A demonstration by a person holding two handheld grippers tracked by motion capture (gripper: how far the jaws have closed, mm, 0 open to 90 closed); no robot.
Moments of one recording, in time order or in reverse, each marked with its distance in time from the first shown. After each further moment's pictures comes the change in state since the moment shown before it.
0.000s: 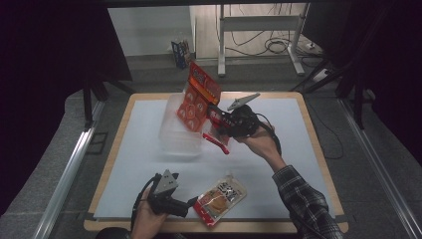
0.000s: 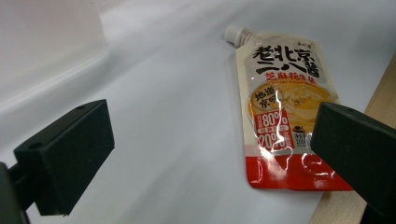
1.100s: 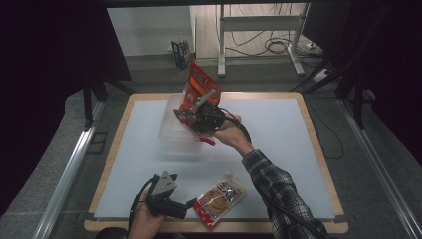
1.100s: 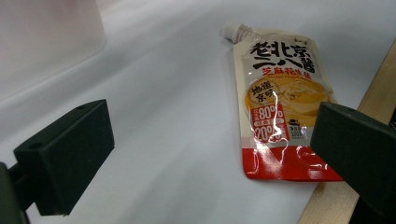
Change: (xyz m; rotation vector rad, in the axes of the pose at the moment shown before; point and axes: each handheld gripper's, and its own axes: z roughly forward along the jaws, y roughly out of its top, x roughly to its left) left arm -0.001 -0.003 -0.004 0.001 -0.007 -0.010; right arm 0.022 0.052 0.084 0.121 -0.037 -0.177
